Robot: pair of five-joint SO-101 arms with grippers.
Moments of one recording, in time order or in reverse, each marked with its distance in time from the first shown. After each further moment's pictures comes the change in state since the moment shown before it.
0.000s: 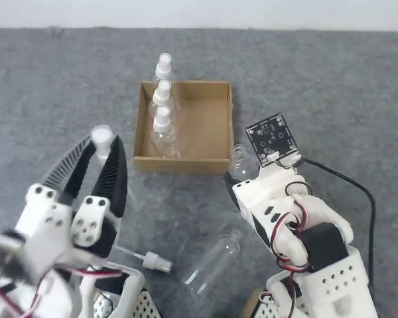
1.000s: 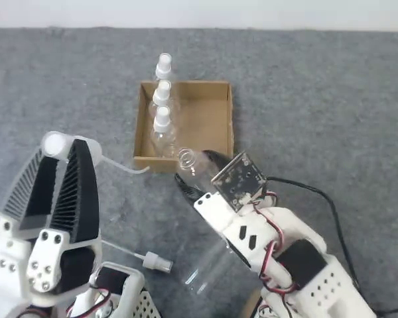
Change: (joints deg) left arm 0.0 -6.1 -0.1 -14.8 10.7; right arm -16.9 -8.0 15.4 -29.3 4.9
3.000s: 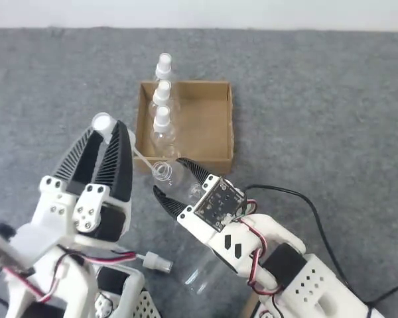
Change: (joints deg) left arm 0.2 -0.2 15.6 -1.9 3.5; right arm -6.7 0.0 11.1 -16.8 4.3
